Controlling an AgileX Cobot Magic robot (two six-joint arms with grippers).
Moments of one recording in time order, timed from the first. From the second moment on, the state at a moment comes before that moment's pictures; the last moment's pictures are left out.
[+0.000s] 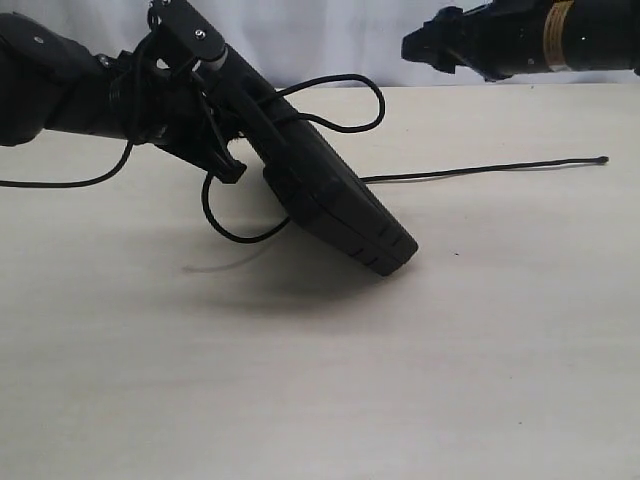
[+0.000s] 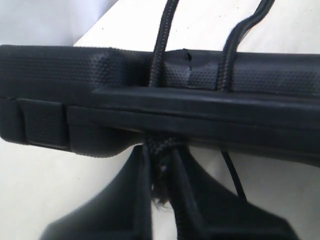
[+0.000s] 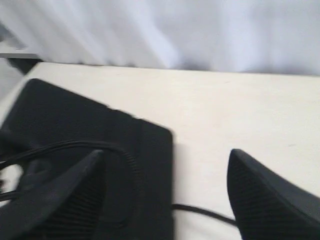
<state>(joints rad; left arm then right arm) -0.26 1.72 -1.05 -1.03 0.18 1.44 0.07 1.77 -1.26 -1.75 -0.48 1.90</state>
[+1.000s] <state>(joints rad) -0.26 1.72 -1.05 -1.04 0.20 1.44 0.19 2.06 -1.60 0.71 0.67 -0.73</state>
